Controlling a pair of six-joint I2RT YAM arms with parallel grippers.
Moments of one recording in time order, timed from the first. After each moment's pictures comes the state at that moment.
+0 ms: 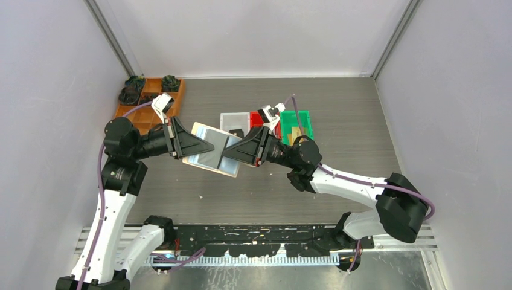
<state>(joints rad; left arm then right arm) -0.17 0.78 0.99 -0.17 1.12 -1.13 0.92 1.33 0.75 1.16 -0.48 1.35</state>
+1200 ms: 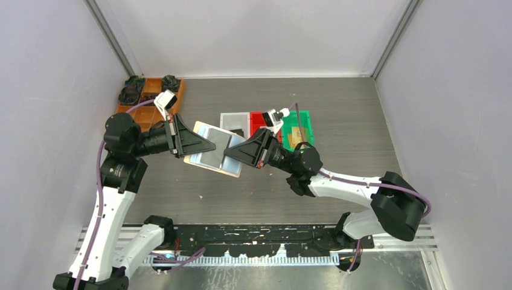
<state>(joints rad) -0.18 0.82 1.06 -0.22 1.12 -1.15 0.94 1.35 0.69 1.32 -0.38 1.40</state>
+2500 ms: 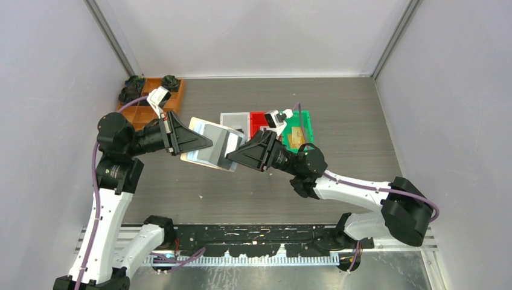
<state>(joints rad) -0.17 0.81 1.09 -0.20 1.12 -1.15 0.96 1.28 0.68 1.24 -0.39 1.36</state>
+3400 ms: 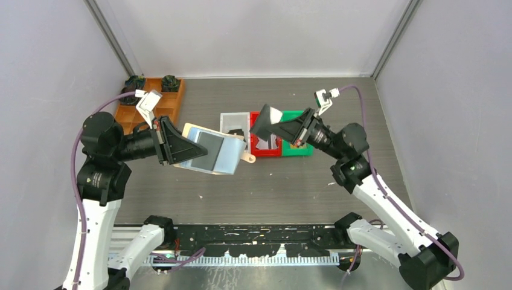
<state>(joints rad) -0.17 0.81 1.29 -0.52 1.13 -0.69 0.53 0.90 0.74 0.51 -0.56 1.20</state>
